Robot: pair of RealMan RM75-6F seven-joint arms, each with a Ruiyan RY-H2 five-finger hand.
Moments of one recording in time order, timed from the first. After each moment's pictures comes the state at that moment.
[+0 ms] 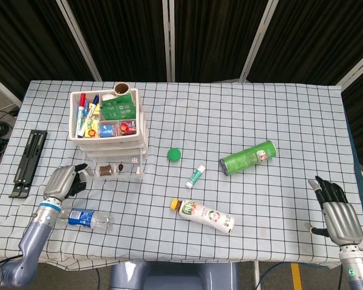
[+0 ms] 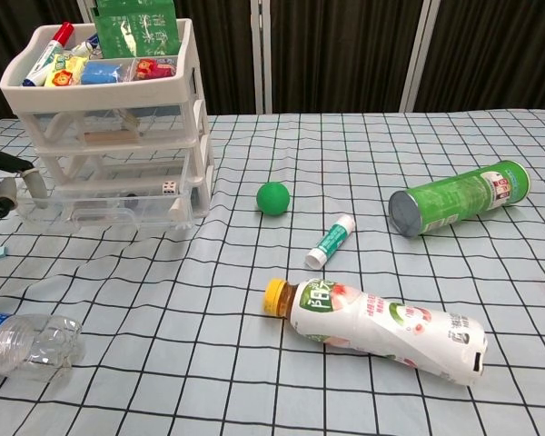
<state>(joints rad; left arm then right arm) -0.44 -1.35 -0.15 -1.61 1.14 1.05 -0.01 0.11 -1.09 0.03 -1.68 -1.45 1.36 -0.06</state>
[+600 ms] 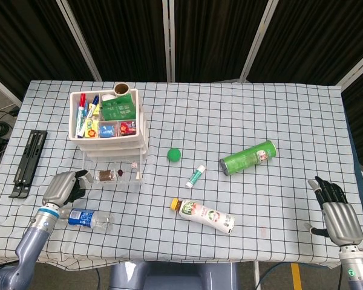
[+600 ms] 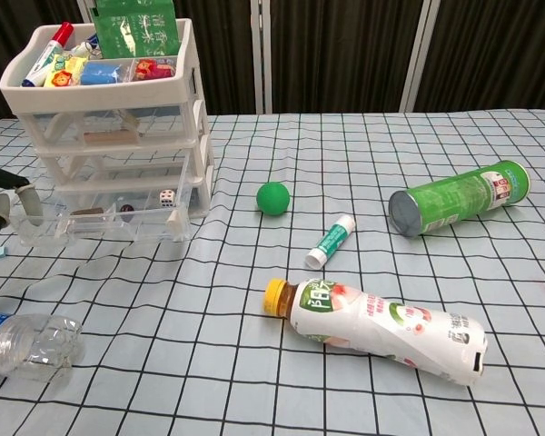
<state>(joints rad) -0.42 -1.33 -0.11 -1.63 1.17 1.04 -0.02 0.11 -1.09 0.03 -1.68 -1.45 1.36 -0.06</state>
